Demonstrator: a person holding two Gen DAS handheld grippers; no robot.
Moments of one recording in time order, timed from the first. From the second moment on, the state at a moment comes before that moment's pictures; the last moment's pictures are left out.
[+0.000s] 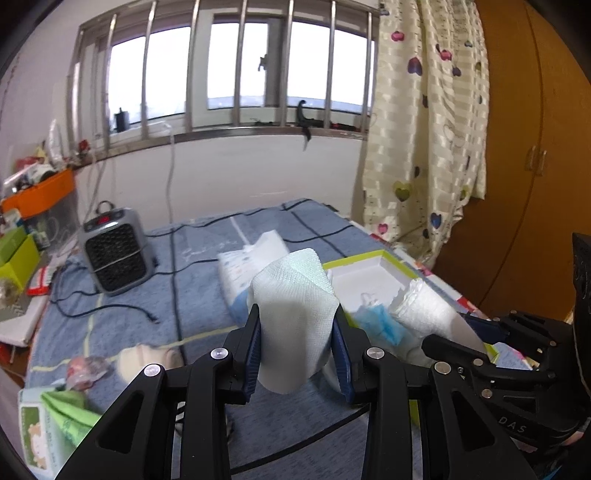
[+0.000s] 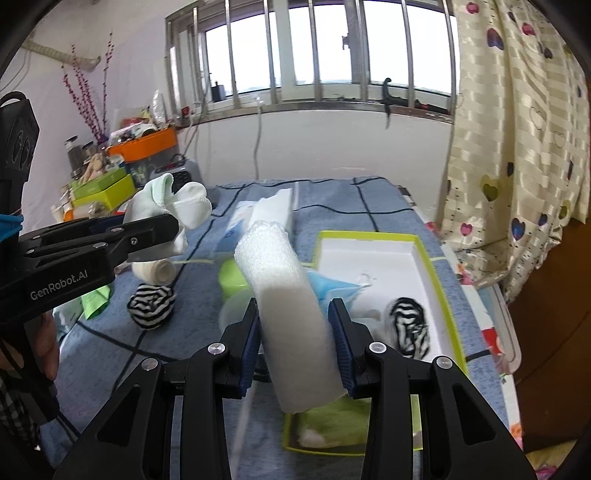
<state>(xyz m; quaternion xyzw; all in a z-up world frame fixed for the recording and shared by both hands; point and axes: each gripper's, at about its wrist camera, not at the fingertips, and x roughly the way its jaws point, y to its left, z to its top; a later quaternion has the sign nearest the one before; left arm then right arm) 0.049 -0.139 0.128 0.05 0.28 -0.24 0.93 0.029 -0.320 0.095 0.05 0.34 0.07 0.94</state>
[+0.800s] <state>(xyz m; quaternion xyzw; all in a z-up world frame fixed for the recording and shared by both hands) 0.101 -0.230 0.098 0.06 0.34 -0.31 0.89 0.080 -0.398 0.064 0.05 0.40 -0.05 0.91</state>
